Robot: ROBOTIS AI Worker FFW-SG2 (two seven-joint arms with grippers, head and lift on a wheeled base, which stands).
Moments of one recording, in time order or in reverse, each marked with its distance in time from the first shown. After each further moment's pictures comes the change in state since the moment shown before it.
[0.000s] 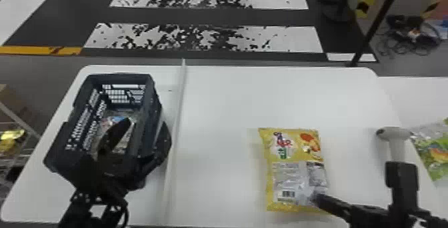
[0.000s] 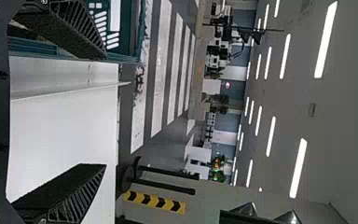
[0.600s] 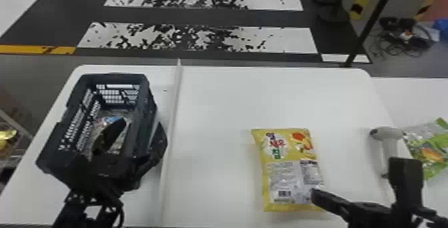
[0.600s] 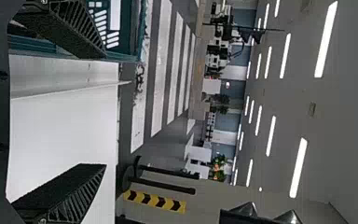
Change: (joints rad) left arm -0.004 -0.001 -0.003 0.004 -0.001 0.000 0.000; right arm 0.048 0.003 -0.025 -0.138 -0.061 0.037 0.000
